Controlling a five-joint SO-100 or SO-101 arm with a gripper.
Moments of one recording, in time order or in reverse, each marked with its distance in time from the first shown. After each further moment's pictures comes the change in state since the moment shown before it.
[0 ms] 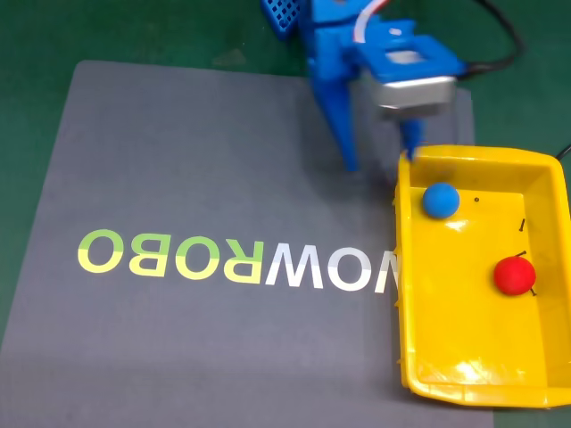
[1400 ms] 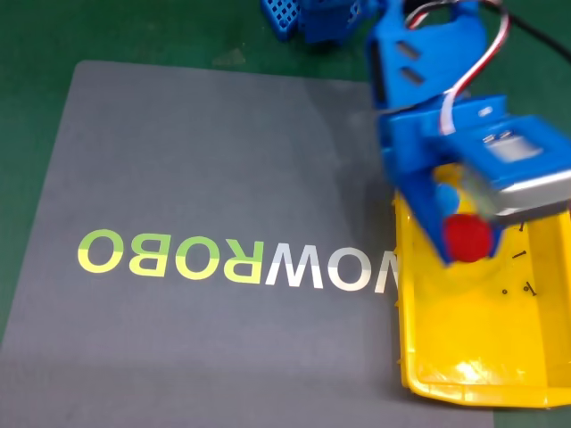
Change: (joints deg) arm -10.6 -47.5 -47.0 -6.3 6.8
